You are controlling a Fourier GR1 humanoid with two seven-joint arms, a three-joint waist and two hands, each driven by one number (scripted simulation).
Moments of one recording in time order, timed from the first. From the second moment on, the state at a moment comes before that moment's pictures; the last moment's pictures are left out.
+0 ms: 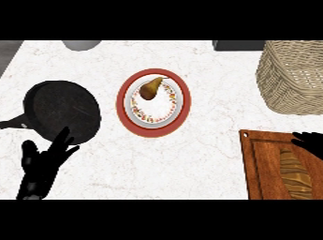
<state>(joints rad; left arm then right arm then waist) 0.10 0.31 -0.11 -1.45 0.19 0.11 0.23 0.15 -0.78 -0.04 -1.79 0.69 0.55 -0.36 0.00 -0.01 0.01</state>
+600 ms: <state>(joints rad) 0.11 0.29 -0.09 -1.46 0.17 0.09 0.21 0.12 -0.68 0.02 -1.71 0.82 0.49 -0.38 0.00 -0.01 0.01</state>
